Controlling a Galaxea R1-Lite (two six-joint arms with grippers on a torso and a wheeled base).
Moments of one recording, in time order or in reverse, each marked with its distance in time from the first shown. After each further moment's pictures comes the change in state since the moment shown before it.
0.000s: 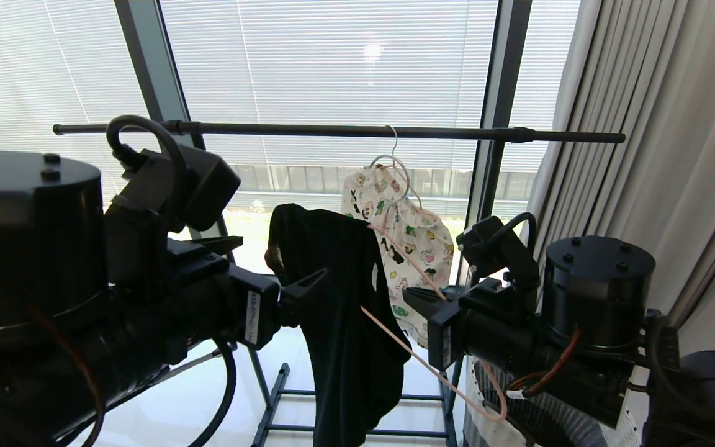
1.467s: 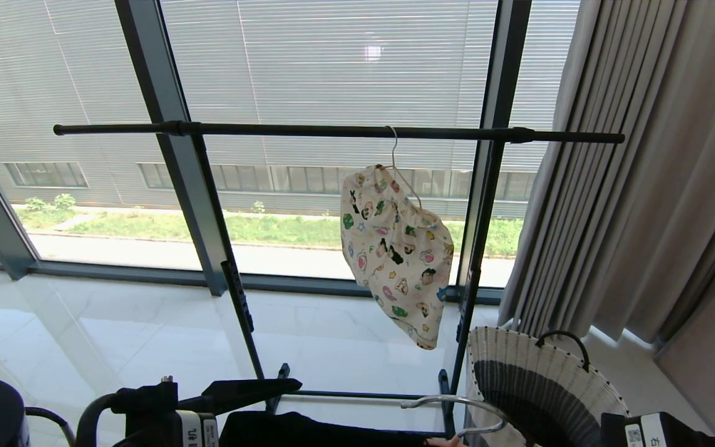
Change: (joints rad) left arm -0.126 -0.152 0.454 -0.235 -0.516 0.348; right arm 0.073 -0.406 0.545 0.002 0.306 -0.341
